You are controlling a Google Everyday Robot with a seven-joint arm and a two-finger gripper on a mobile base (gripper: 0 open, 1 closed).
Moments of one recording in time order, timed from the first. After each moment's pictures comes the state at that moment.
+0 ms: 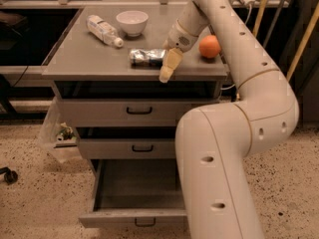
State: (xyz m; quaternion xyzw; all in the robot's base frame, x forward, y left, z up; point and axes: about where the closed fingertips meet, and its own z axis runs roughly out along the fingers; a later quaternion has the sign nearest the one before) arm 0.752 -0.033 0.823 -0.66 0.70 0.17 0.20
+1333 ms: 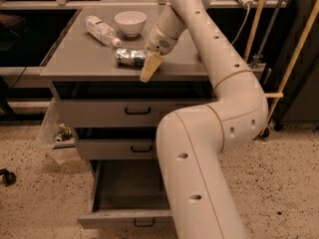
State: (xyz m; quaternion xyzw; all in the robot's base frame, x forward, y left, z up) arm 0.764 0.030 0.804 -0.69 0.68 0.18 0.19
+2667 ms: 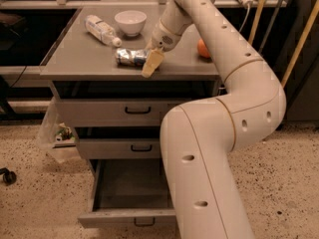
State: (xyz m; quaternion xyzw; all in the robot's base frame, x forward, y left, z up) arm 0.764 0.016 0.819 -0.67 0.69 0.17 0.20
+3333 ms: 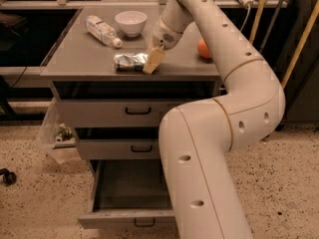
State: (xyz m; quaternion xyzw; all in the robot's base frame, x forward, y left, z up) arm 0.761 0.016 0.830 -0.67 0.69 0.17 0.20
